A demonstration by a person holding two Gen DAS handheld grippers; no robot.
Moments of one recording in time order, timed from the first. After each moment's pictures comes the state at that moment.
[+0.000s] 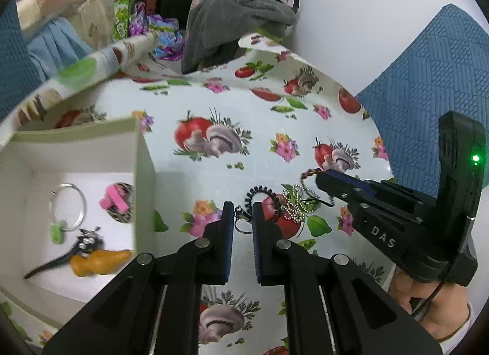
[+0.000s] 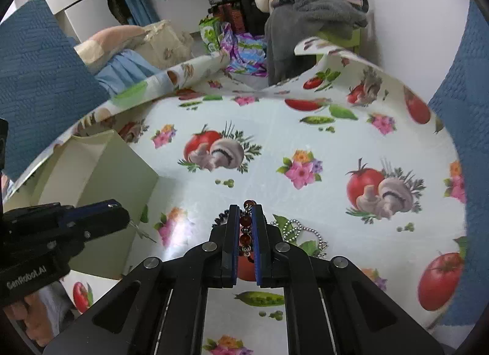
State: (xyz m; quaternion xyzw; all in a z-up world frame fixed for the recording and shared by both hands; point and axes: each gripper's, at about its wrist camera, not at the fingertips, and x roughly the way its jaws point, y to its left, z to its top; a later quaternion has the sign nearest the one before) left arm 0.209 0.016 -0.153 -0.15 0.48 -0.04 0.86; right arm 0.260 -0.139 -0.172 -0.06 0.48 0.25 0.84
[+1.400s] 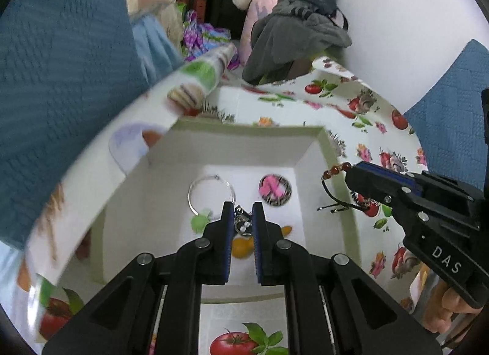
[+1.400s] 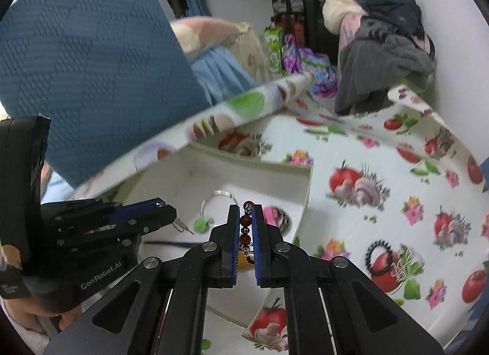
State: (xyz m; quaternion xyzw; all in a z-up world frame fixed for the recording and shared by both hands) left arm 0.131 0.172 -0.145 -0.14 0.48 0.03 0.87; right arm 0.175 0.038 -0.122 -0.09 0.45 0.34 0.82
